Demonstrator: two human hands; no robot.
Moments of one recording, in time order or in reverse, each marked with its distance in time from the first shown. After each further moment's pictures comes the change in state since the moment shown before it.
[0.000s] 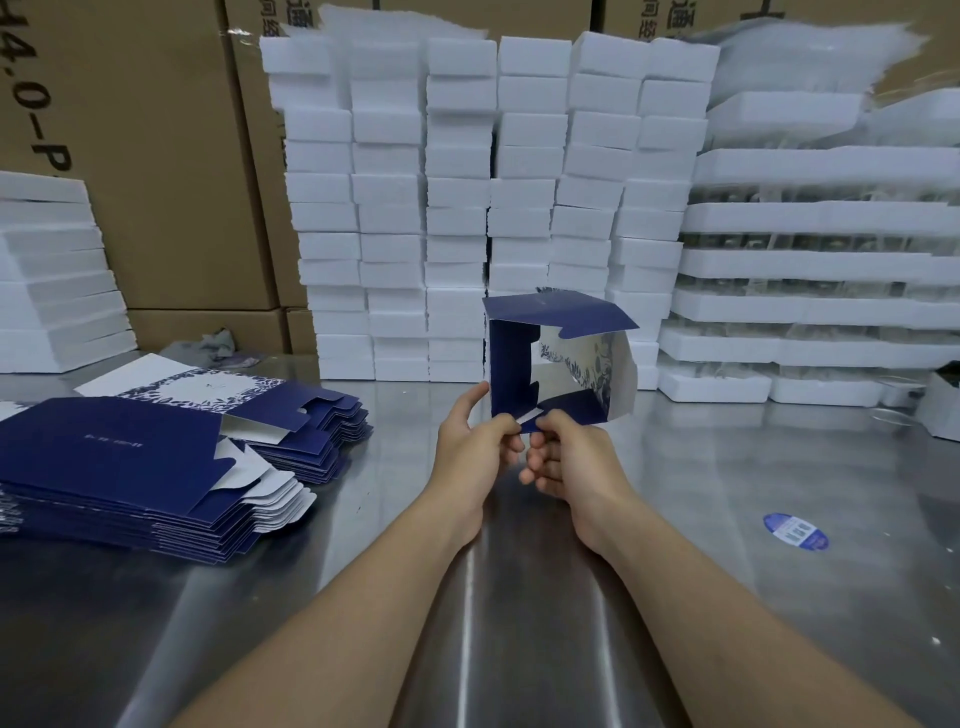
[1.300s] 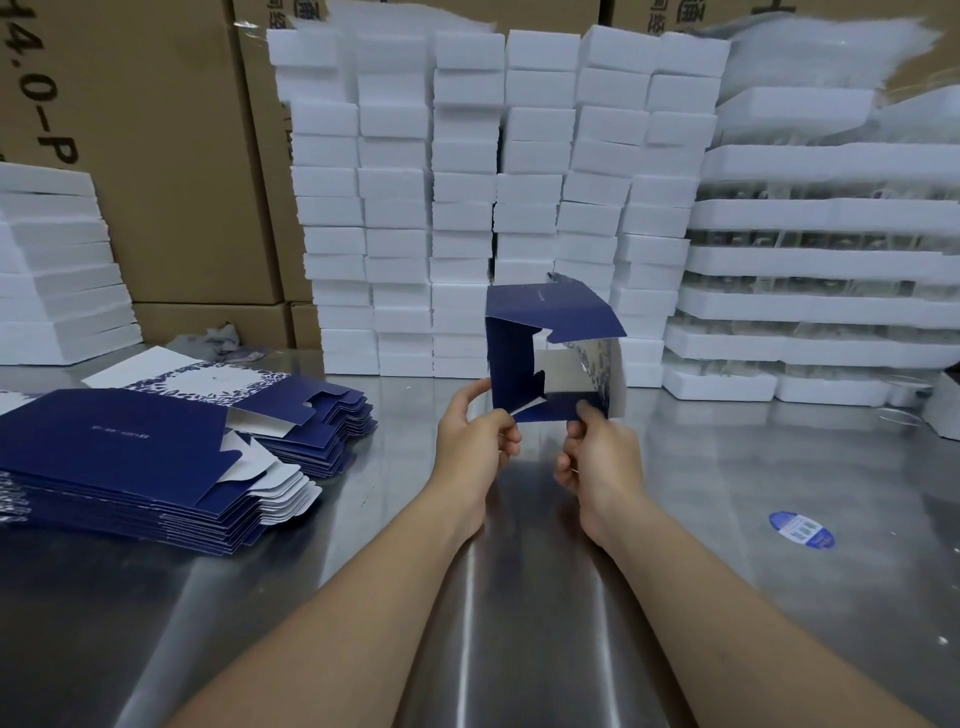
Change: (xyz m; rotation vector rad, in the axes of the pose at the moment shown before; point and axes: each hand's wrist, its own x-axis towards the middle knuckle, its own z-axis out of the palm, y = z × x) left_hand -0.002 0.002 -0.001 -0.021 0.065 0.005; right_hand 0.012 0.006 -0.003 0.185 0.234 0.013
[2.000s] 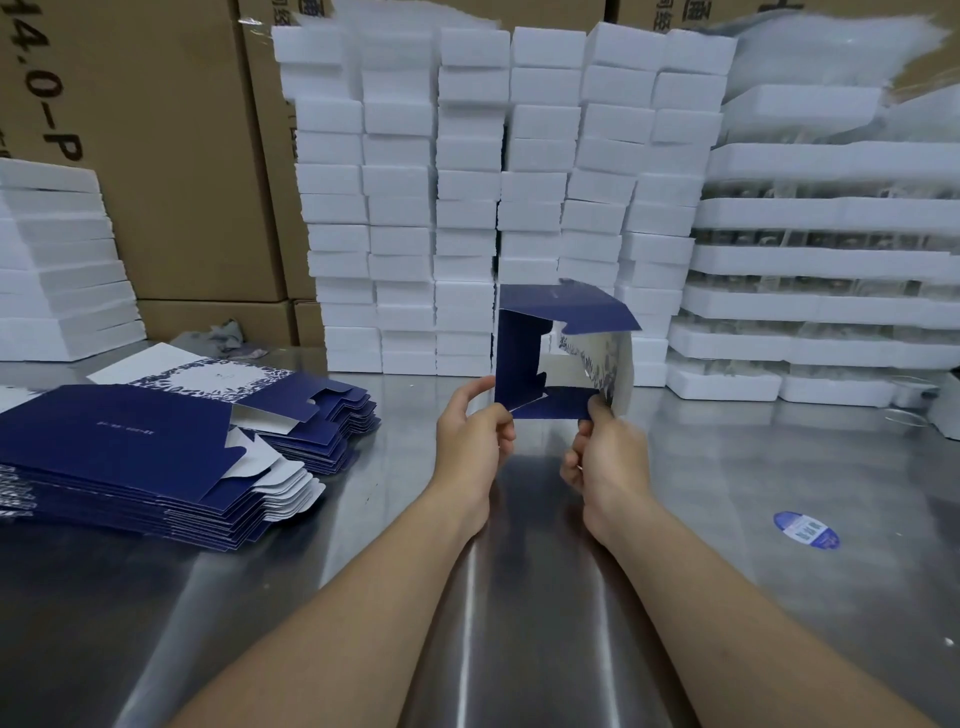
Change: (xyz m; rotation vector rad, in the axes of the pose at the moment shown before) left_hand 0.000 0.001 0.000 -0.065 0.032 0.008; right_hand 0.001 0.001 0.001 0.071 0.044 -0.024
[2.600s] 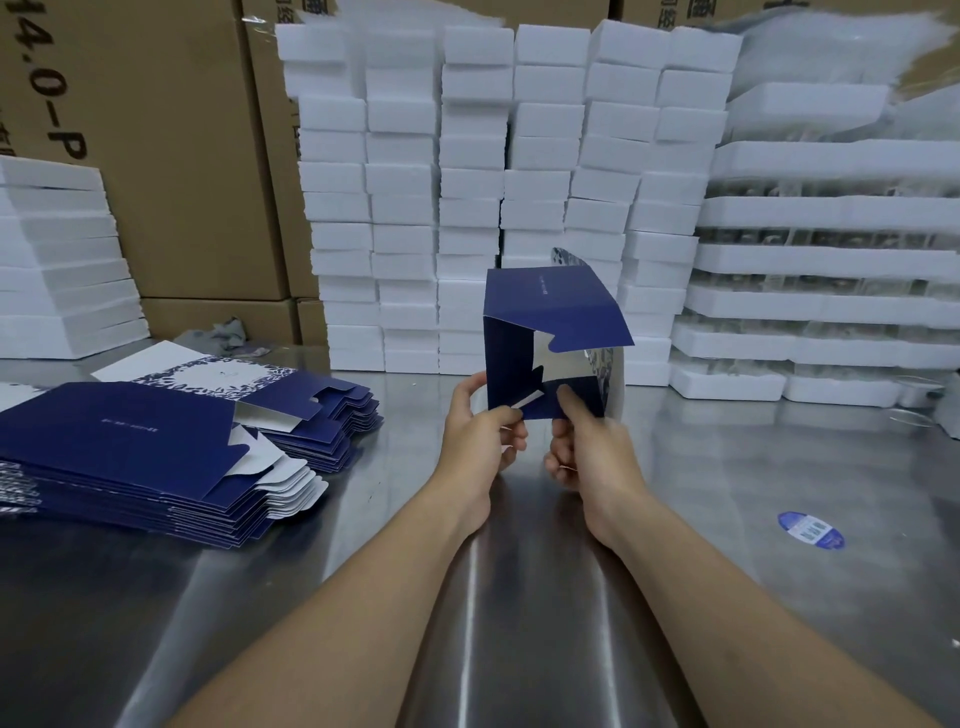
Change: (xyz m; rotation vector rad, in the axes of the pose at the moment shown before) left_hand -0.001 0.002 -0.002 0.058 -0.075 -0.019; right_hand -0.002 0.003 0.001 -0.207 -0.203 -0.053
